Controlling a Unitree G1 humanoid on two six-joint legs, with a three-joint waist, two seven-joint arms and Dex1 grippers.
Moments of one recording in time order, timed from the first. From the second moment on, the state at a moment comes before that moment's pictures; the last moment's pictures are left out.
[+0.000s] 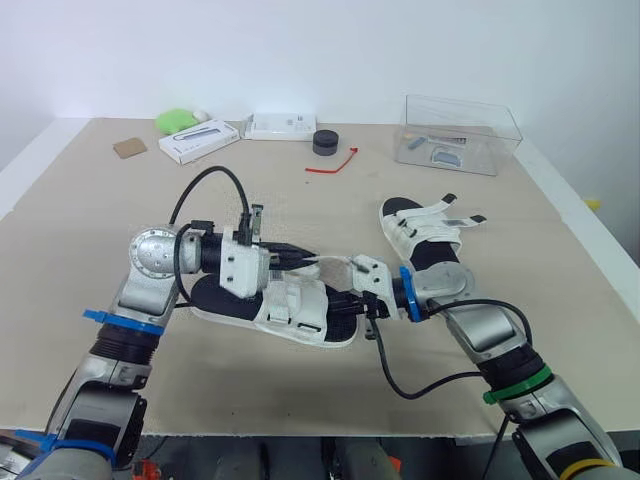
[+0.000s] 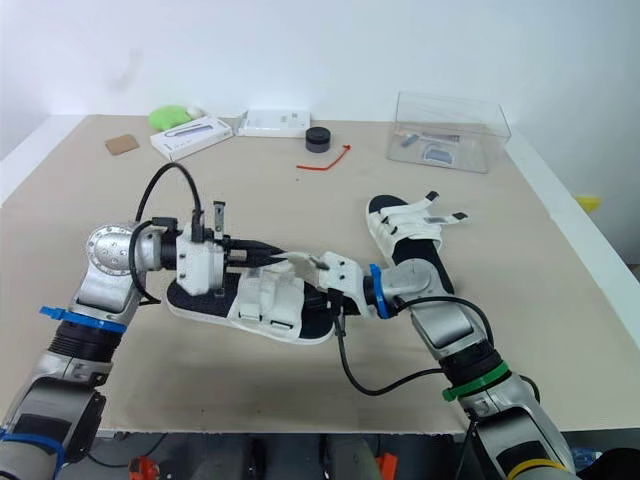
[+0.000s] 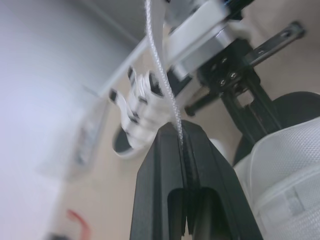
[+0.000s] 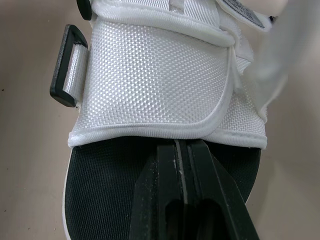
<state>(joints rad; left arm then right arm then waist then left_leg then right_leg) -0.65 0.51 -0.12 0.17 -0.12 -0.69 -1.26 -0.56 -0.54 0.36 0.01 0.13 0.30 1.15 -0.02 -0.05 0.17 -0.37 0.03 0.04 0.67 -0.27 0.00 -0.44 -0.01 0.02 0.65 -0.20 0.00</state>
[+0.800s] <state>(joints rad) -0.57 0.76 -0.30 0.05 -0.23 -0.62 -1.13 -0.58 -0.53 0.37 0.05 0.13 0.27 1.16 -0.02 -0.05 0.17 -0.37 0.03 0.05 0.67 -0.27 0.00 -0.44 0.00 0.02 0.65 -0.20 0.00</state>
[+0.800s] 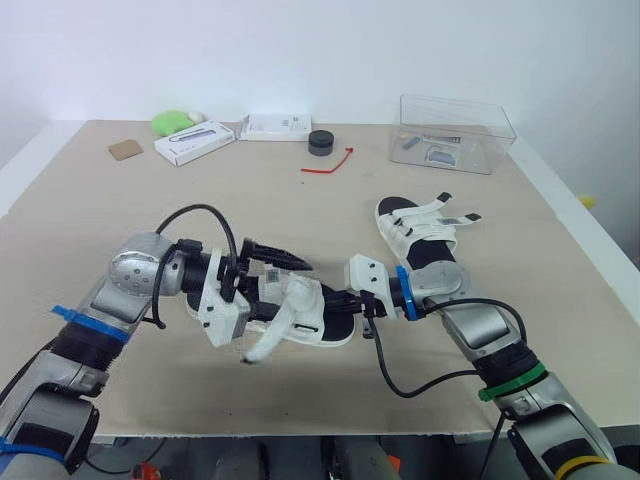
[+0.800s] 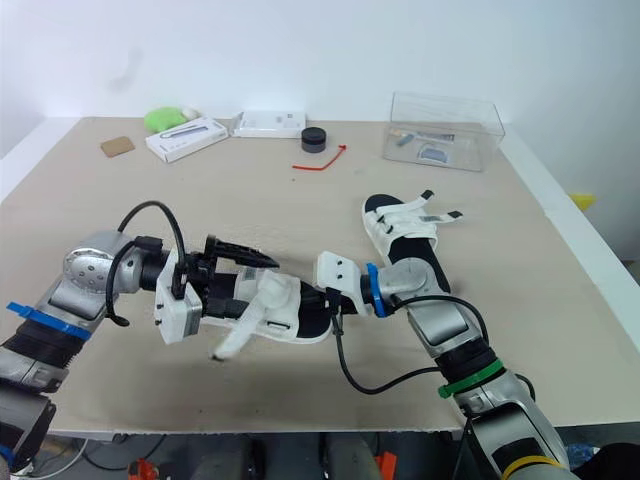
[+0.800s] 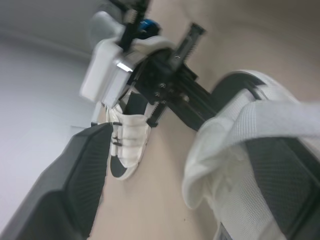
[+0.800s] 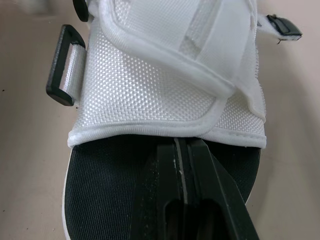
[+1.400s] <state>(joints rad) -0.05 1.09 0.01 -0.55 -1.15 0.81 -0.95 -0.58 -0.53 0.38 0.07 0.13 0.25 1.19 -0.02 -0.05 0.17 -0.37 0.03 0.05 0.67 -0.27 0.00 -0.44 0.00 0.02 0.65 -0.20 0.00</state>
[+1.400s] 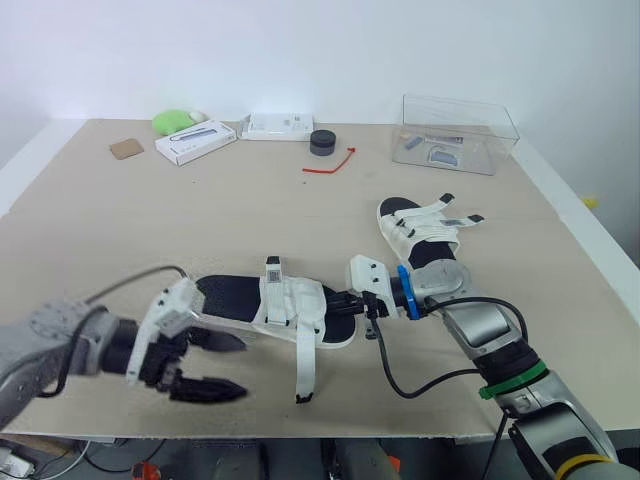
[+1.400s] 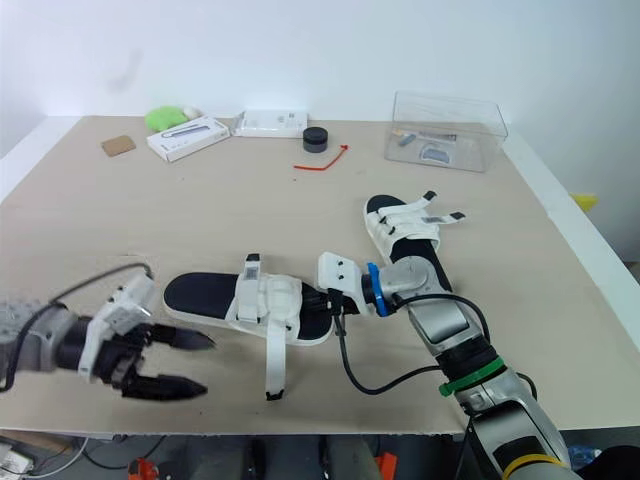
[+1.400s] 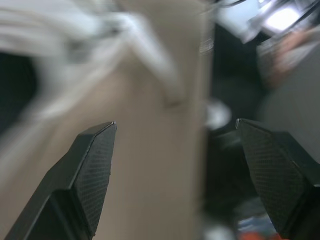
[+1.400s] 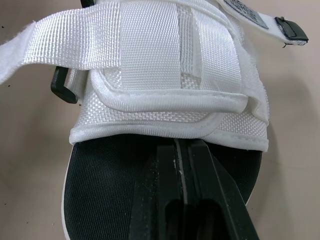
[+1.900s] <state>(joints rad) -0.24 0.83 -0.16 -0.47 -1.42 1.16 -0.48 -0.58 -0.53 0.38 0.06 0.13 0.26 1.18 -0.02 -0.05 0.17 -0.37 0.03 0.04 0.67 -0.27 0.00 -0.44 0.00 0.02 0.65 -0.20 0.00</state>
